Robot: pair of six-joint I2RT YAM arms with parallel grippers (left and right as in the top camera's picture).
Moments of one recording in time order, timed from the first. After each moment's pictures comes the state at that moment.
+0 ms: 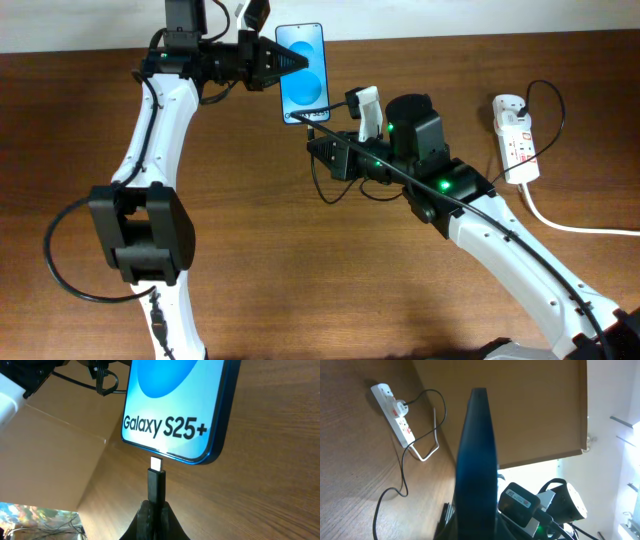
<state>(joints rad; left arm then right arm) -0.08 2.20 2.05 -0.56 1.53 -0.53 0.47 1.46 1.14 -0.16 -0.55 0.59</state>
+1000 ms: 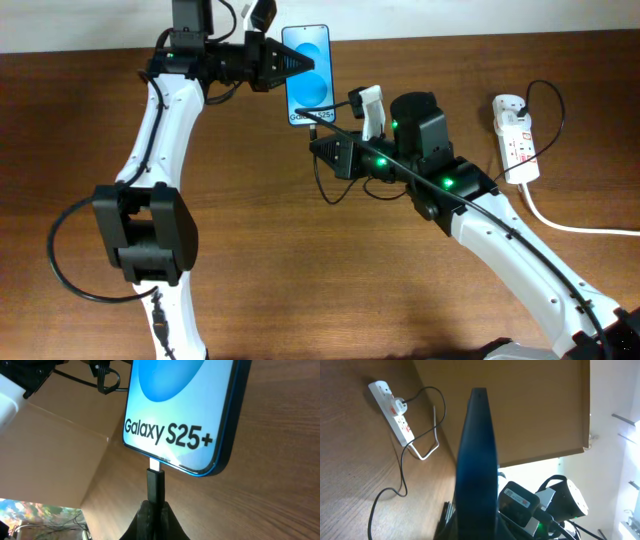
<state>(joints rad) -0.10 2.20 2.05 -0.56 1.53 -0.53 0.44 1.47 1.14 -0.17 -0.59 0.59</state>
